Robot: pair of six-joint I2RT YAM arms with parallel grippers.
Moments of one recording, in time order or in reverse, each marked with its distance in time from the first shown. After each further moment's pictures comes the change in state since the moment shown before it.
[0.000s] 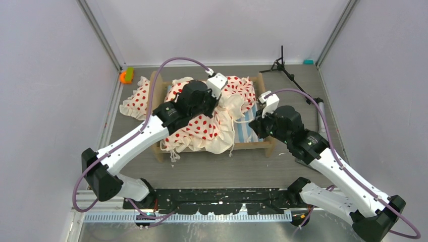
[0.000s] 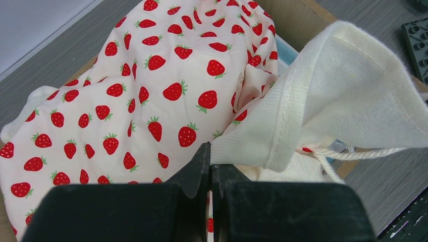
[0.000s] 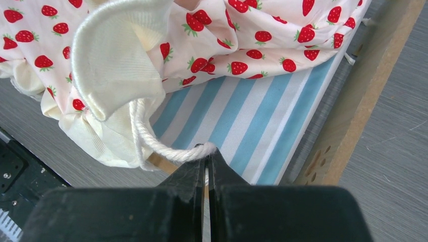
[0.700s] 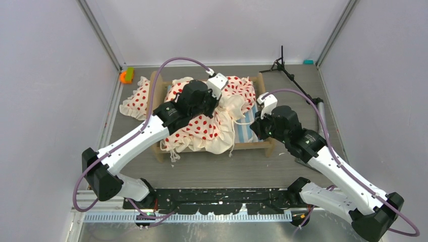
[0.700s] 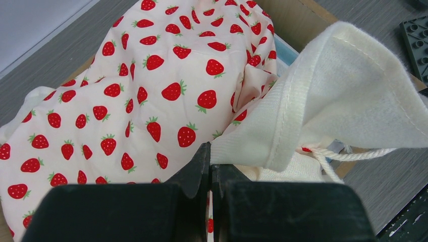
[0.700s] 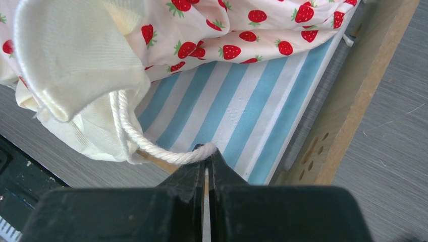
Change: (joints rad) left arm 0.000 0.004 0.000 0.000 0.007 0.000; right arm 0.000 0.022 0.000 -0.044 0.025 -0.004
